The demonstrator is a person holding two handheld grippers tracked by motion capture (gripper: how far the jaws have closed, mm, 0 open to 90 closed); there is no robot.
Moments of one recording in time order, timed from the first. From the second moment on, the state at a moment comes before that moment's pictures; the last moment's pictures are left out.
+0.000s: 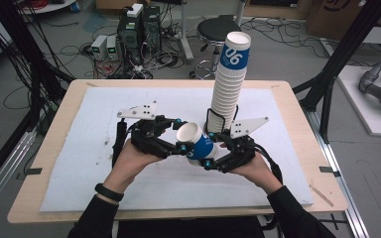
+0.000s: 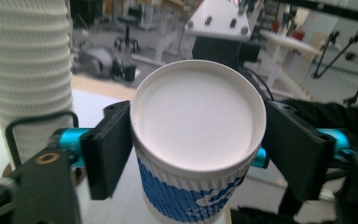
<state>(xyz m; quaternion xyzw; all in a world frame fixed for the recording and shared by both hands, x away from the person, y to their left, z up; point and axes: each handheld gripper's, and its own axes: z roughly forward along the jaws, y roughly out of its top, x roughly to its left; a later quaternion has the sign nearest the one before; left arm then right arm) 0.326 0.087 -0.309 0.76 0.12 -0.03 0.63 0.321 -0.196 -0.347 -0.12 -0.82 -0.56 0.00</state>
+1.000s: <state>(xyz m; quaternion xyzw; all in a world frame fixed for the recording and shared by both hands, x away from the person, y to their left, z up) 0.327 0.098 -0.305 0.79 0.10 -0.01 0.61 0.324 -0.200 -0.341 -0.13 -0.83 -0.55 0.02</state>
